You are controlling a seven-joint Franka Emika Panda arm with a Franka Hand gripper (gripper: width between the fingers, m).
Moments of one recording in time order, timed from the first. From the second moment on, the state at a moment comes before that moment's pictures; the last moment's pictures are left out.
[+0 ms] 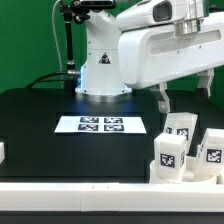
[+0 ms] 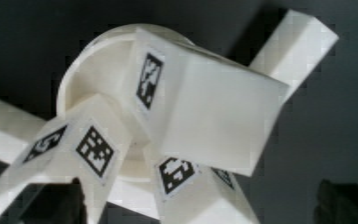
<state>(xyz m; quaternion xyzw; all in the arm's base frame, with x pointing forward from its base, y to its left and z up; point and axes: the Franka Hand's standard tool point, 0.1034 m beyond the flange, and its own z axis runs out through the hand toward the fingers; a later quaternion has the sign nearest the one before) 0.595 0.084 0.120 -0.95 -0.30 -0.06 0.07</state>
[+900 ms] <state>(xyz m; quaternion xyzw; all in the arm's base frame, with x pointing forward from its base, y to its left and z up) 0.599 0.066 0.119 -0.80 -0.60 -0.07 0.01</state>
